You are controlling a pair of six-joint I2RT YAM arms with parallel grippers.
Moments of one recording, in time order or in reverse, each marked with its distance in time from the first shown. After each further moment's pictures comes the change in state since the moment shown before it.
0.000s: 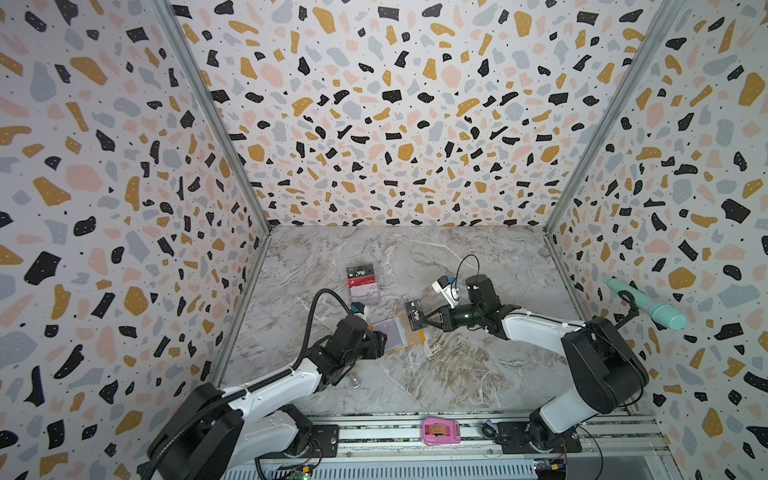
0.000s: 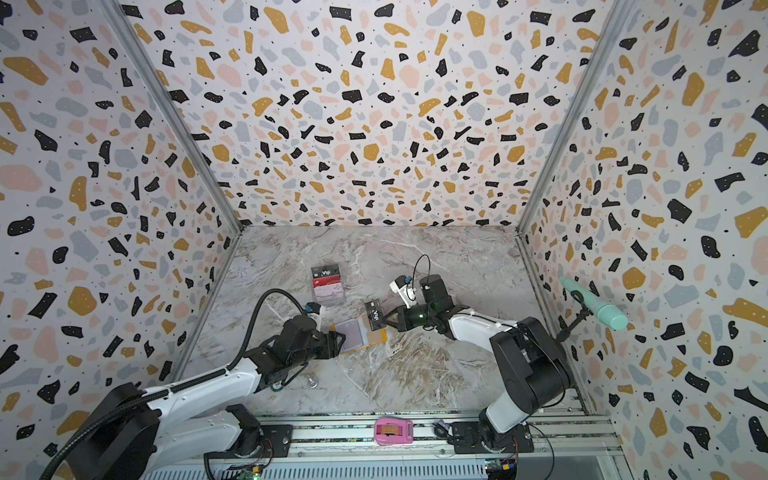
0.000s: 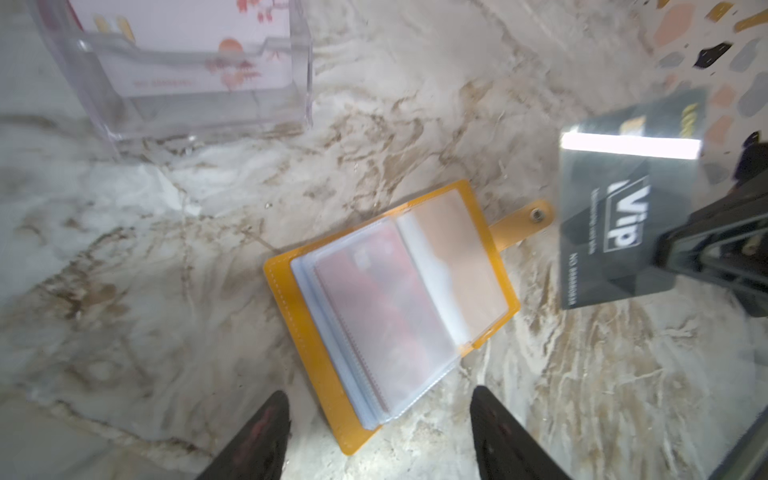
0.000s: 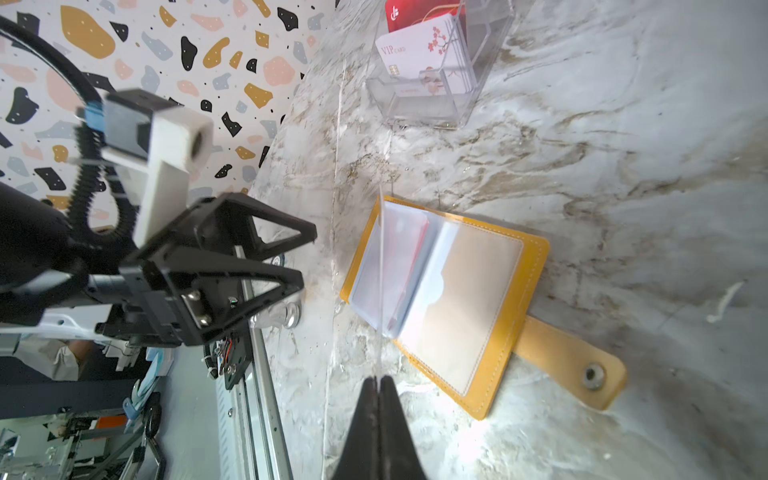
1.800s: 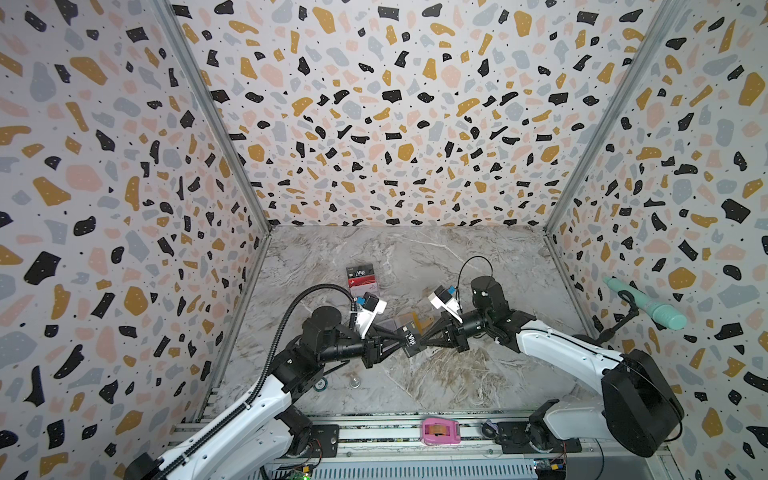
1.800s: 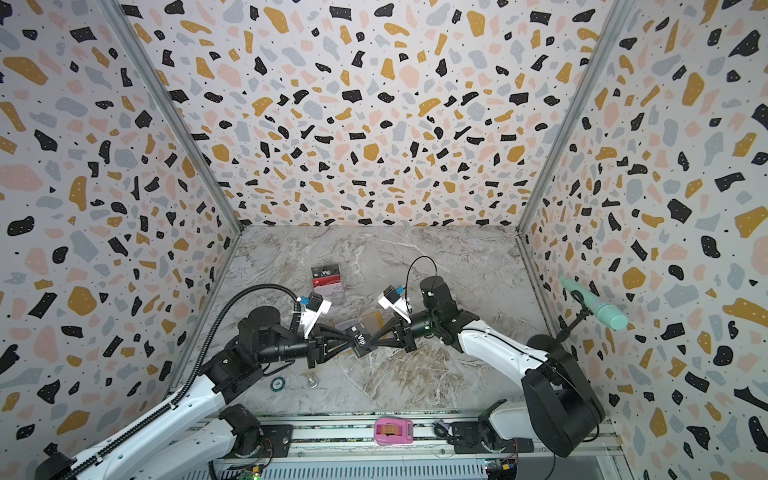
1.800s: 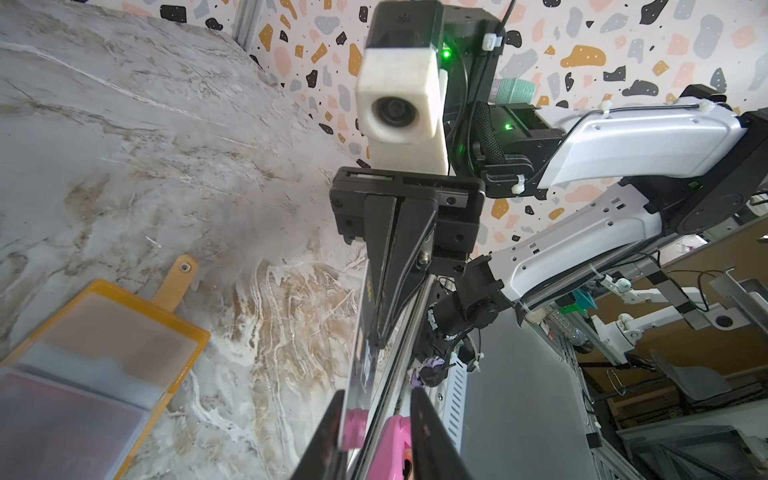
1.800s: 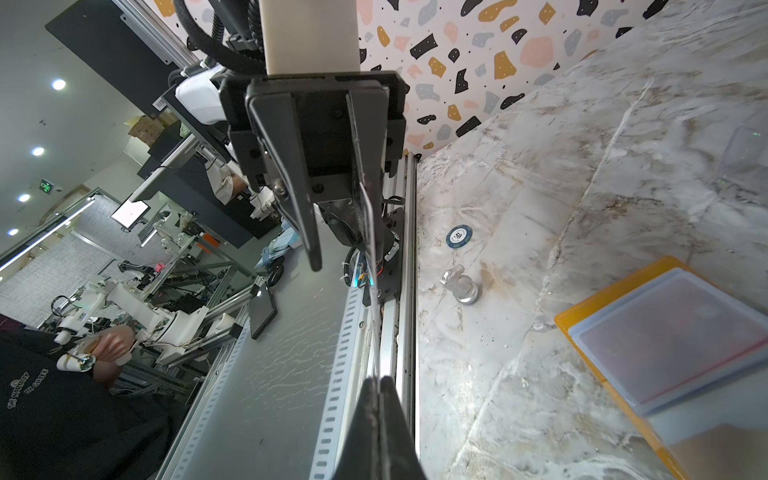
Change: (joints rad) left arm 0.027 -0.286 0.099 0.018 0.719 0.140; right arm 0.104 -0.212 -0.029 -0.027 -0.439 -0.212
